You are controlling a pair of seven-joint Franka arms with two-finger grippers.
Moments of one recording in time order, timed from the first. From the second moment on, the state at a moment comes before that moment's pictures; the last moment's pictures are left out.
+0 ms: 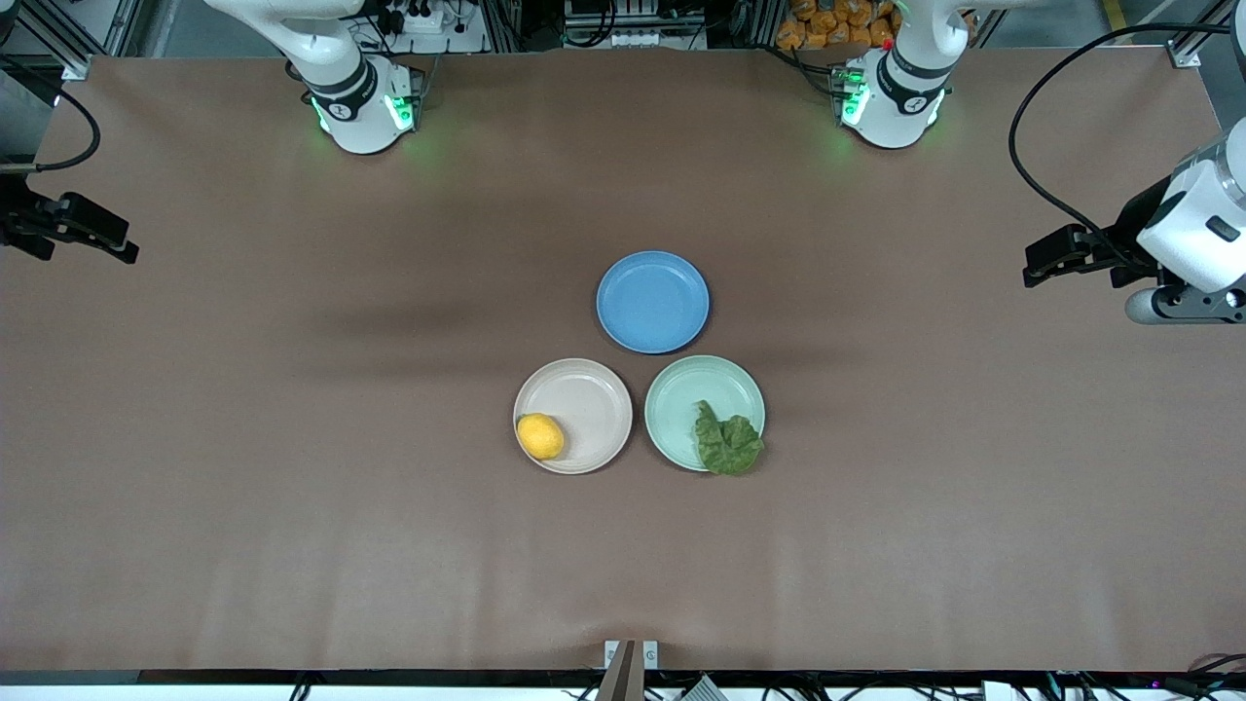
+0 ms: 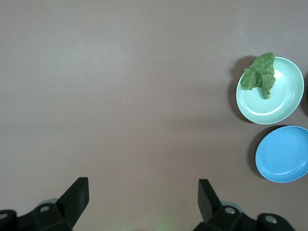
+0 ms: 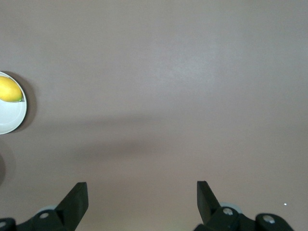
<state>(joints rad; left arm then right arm) -0.04 0.13 -0.07 -1.42 -0.01 1.48 -0.10 -0.06 -0.05 -0.02 -1.64 0.00 1.58 -0.02</state>
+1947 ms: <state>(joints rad) -0.04 0.16 -0.08 -1.42 -0.01 1.49 -0.10 -0.06 -0.04 -0.02 -1.64 0.00 1.58 -0.02</state>
